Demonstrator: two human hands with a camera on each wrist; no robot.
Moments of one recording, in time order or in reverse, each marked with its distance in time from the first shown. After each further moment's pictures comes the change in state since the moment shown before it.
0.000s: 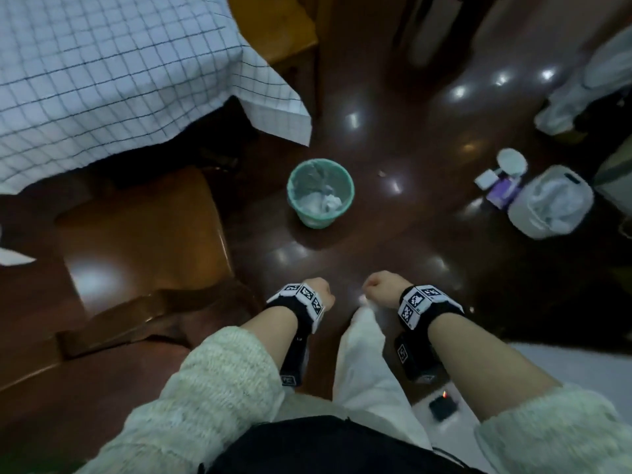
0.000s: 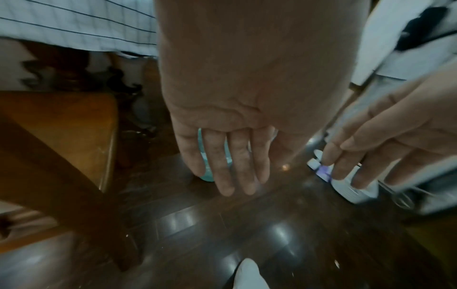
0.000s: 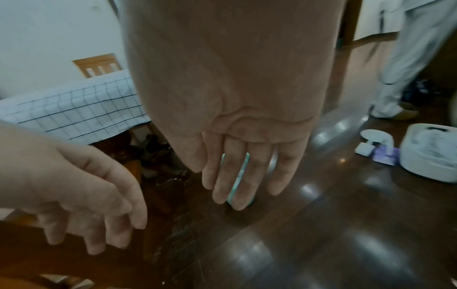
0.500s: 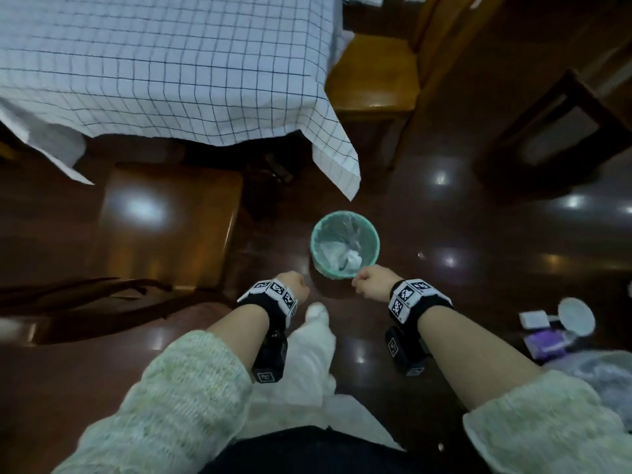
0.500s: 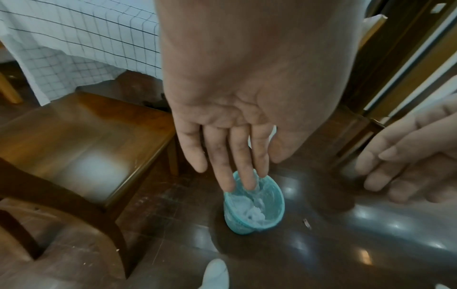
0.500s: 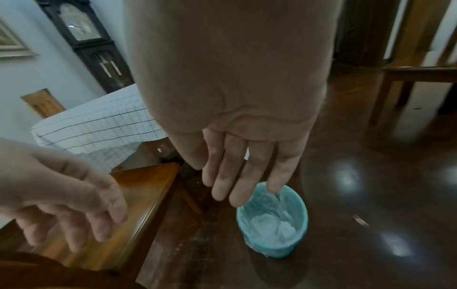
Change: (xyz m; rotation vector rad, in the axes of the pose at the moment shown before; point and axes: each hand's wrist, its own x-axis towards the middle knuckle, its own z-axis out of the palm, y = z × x) left_hand 0.068 0.058 -0.131 -0.426 0.289 -0.366; right_hand 0.126 -0.054 -0.216 -0.360 -0.148 -0.341
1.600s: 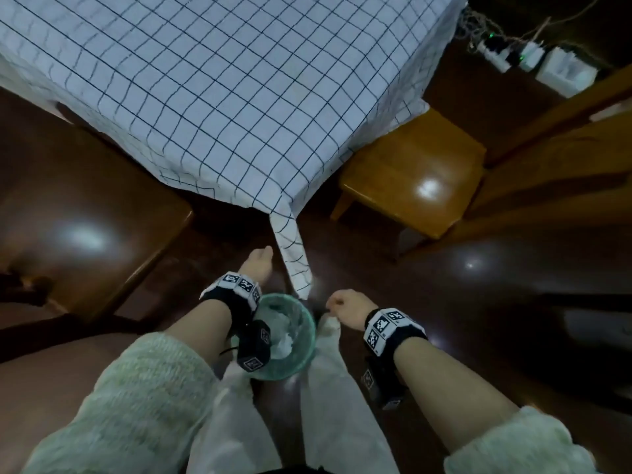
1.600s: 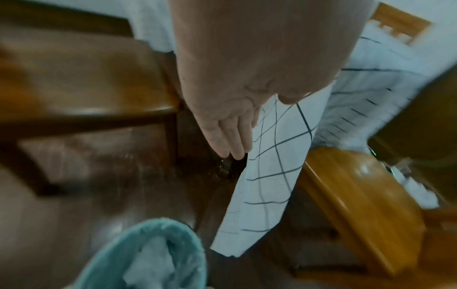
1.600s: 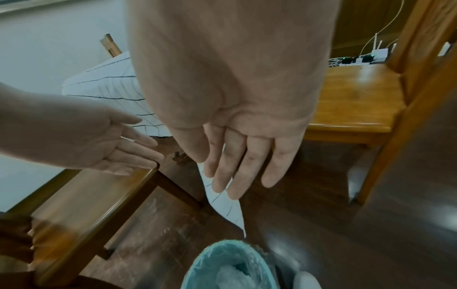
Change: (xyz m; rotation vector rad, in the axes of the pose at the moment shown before) left_hand 0.319 0.137 -0.201 -1.154 0.287 -0.492; right_hand 0.310 0.006 -0.328 -0.394 -0.343 -0.235
